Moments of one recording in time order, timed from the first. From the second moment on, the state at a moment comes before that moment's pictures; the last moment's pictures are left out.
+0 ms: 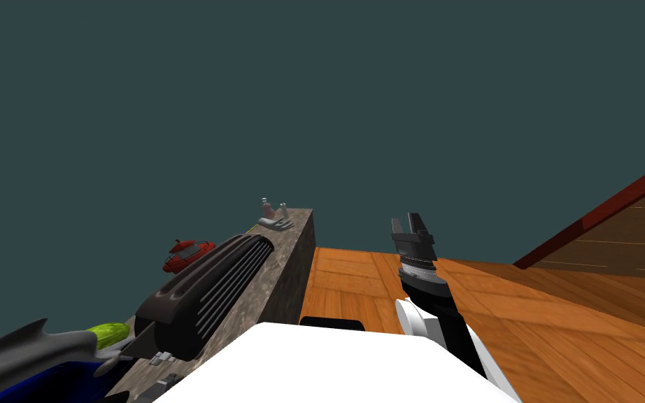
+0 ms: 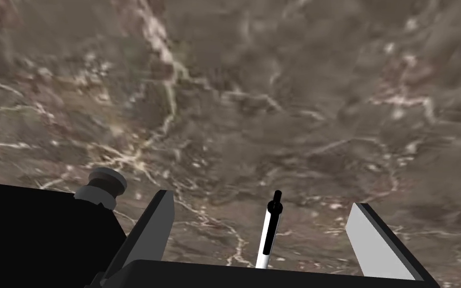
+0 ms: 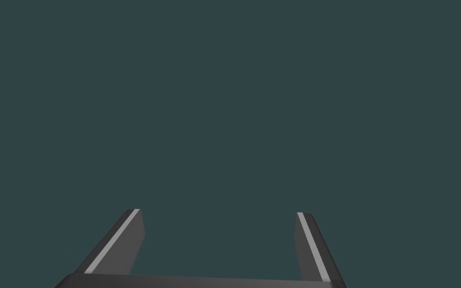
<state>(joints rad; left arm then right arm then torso) 1.35 1.00 0.24 -2.32 0.49 0.87 0.25 0.51 0.05 0.03 -2.33 0.11 -0.51 -0.03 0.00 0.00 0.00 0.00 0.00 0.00</state>
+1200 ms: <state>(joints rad) 1.39 1.02 0.28 -2.39 0.50 0.90 0.28 0.51 0.05 0.03 -2.33 0.11 -0.51 -0.03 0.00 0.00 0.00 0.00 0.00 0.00</state>
